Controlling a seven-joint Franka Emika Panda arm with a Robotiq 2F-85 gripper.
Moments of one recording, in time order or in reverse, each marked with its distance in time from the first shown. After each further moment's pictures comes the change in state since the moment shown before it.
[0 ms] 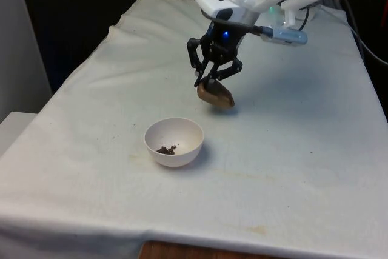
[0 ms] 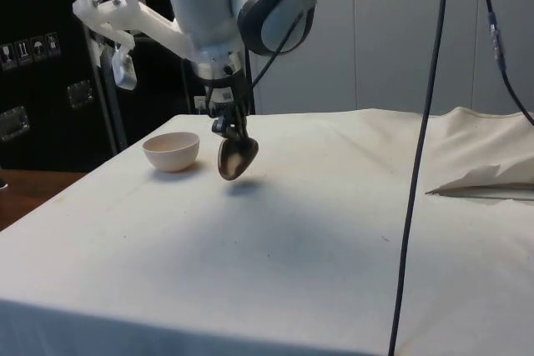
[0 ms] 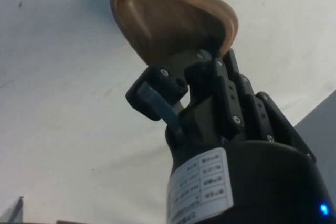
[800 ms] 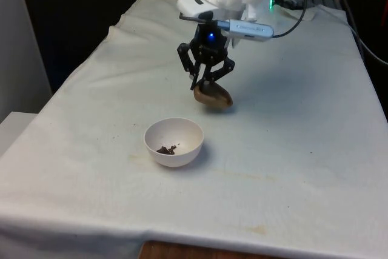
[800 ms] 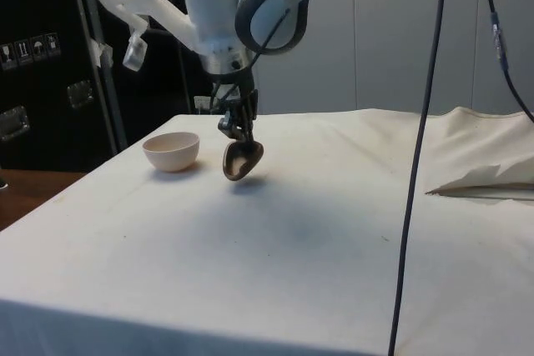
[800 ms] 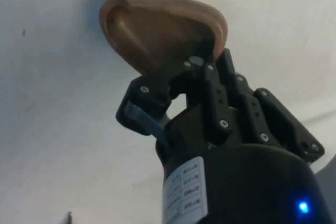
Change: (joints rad) arm -0.002 0.005 -0.060 -0.022 0.235 0.079 -0.219
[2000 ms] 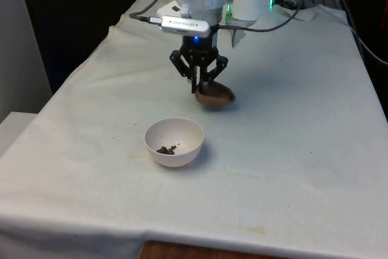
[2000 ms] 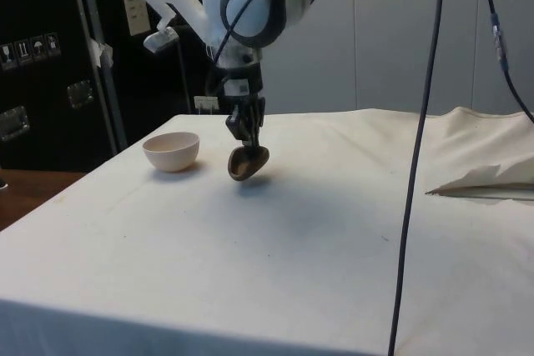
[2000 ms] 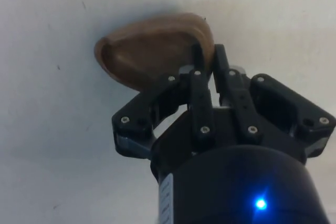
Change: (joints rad) arm -0.008 0.014 -0.048 -0.005 0.413 0.015 -0.412
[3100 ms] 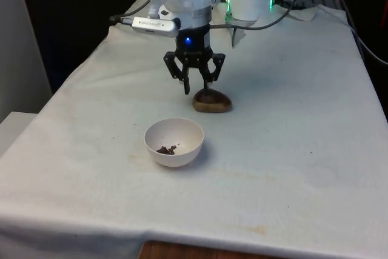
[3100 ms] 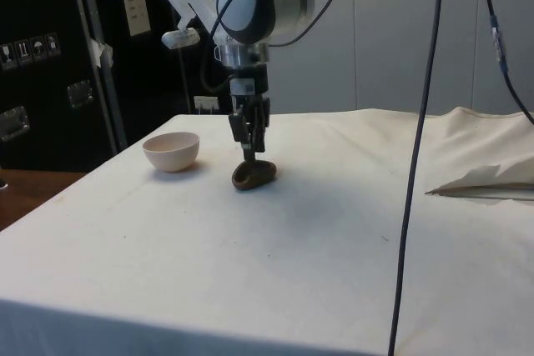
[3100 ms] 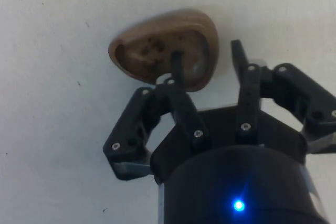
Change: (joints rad) arm -0.003 0.015 -0.028 0.001 0.221 -0.004 -0.214
